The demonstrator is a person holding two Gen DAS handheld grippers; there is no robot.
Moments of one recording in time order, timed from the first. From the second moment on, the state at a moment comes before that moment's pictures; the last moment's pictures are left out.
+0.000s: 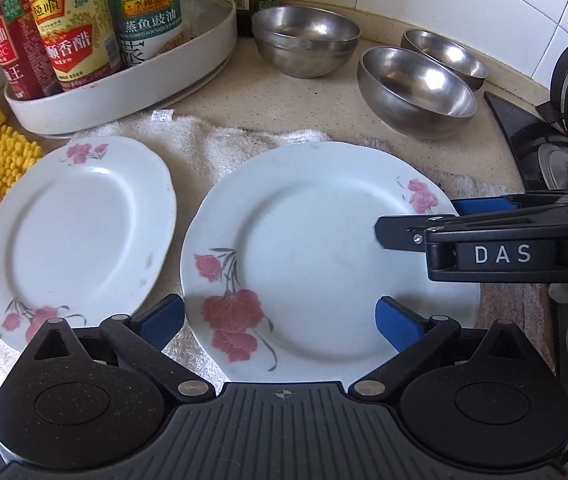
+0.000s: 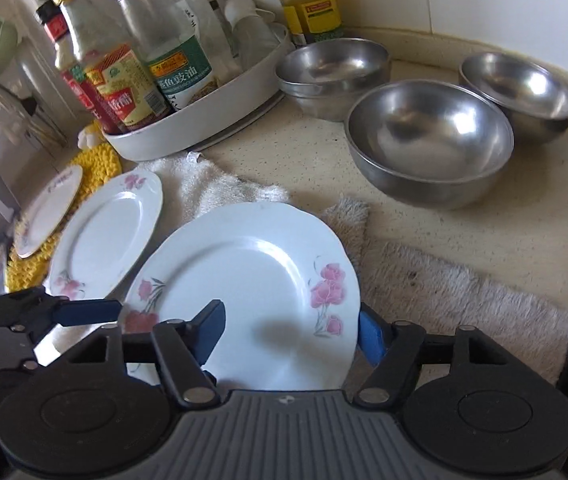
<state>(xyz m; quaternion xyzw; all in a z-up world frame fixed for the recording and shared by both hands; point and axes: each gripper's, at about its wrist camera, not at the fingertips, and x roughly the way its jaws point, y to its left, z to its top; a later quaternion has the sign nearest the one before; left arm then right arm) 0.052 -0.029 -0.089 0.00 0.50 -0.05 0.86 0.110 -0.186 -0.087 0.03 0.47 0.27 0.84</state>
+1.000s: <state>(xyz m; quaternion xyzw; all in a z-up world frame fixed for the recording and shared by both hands) 0.035 0.072 -0.062 -0.11 0.48 0.02 0.87 0.116 -0.134 -0.047 0.00 0.43 0.34 0.83</state>
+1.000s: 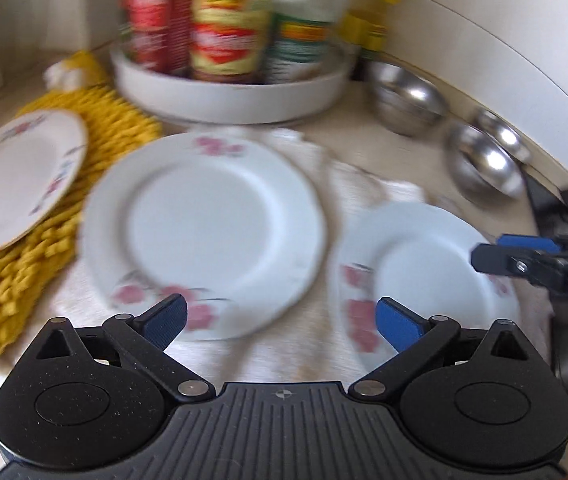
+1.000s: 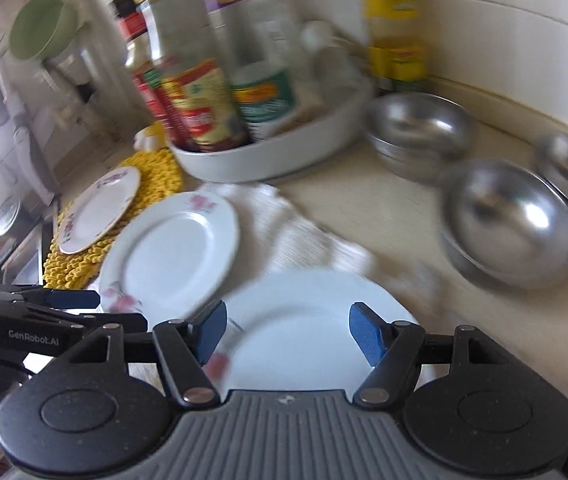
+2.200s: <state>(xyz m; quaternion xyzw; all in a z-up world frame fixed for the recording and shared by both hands) 0.089 0.141 -0.091 -0.08 0.49 0.06 0.87 0.160 -0.023 -0.085 -0.01 0.48 0.38 0.79</state>
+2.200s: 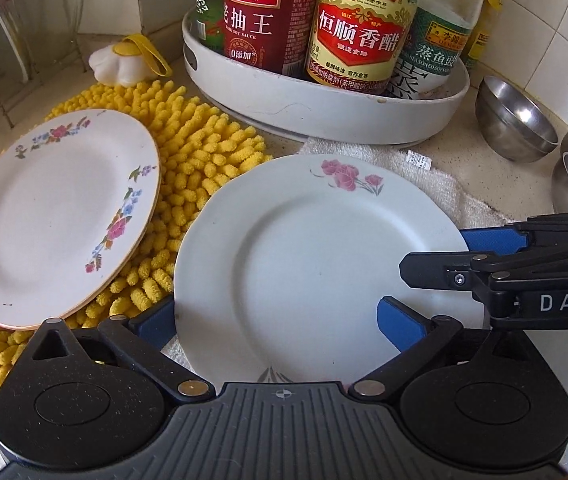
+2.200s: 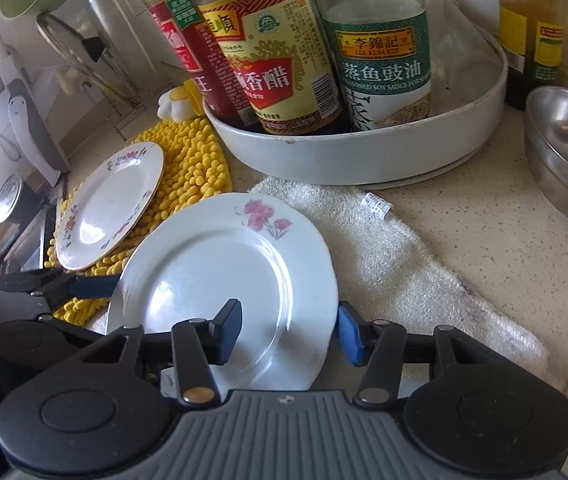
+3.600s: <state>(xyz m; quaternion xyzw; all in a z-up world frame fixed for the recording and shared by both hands) 0.083 0.047 -0.079 0.00 0.49 -0.07 0.87 0.104 -0.159 -0.068 0.12 0.49 0.24 0.83</state>
